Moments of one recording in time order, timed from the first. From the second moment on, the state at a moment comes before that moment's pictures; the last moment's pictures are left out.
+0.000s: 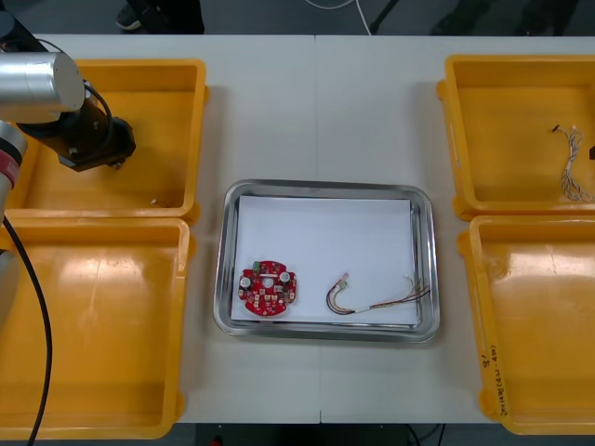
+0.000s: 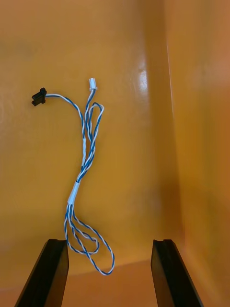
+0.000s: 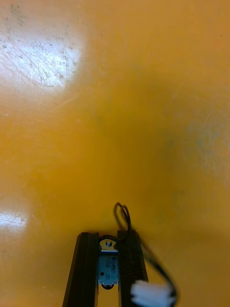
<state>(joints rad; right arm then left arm) -0.91 -0.75 -0.27 -0.77 -0.46 1.34 1.78 -0.94 0.54 -0.01 -0.83 0.48 1.25 -1.28</state>
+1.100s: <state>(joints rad) -0.99 -0.74 -0.27 -0.47 -0.53 1.09 1.67 -0.94 0.59 0.12 -1.41 0.56 1.80 -1.20</state>
